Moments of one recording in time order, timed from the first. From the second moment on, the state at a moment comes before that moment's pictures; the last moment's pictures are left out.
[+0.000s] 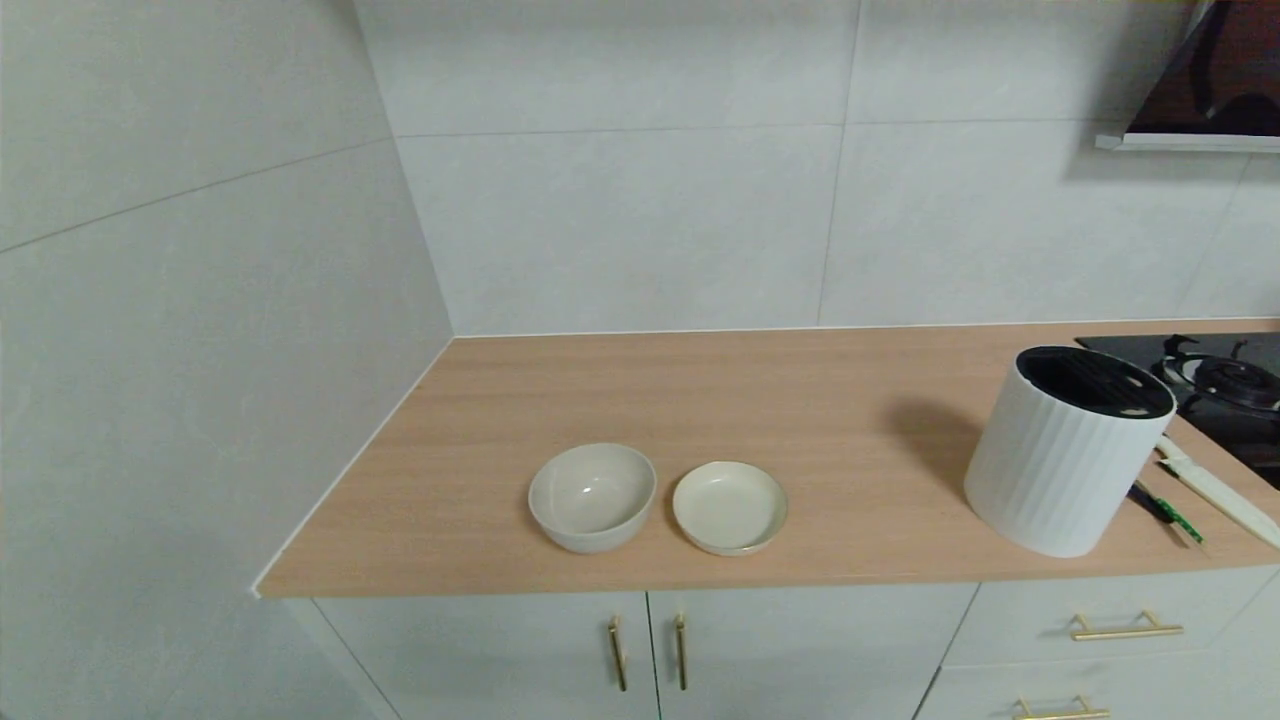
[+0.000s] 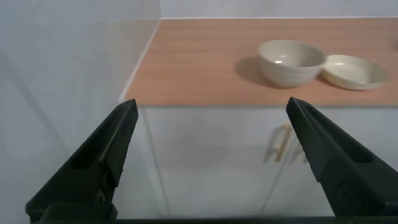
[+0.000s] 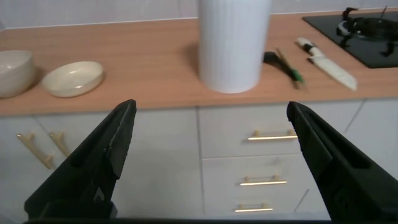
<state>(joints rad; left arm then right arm) 0.00 0.00 0.00 0.00 0.03 -0.01 0.00 0.00 0.00 0.00 -0.02 0.03</state>
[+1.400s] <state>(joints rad) 0.00 0.00 0.00 0.00 0.03 -0.01 0.00 0.00 0.00 0.00 -0.02 0.03</state>
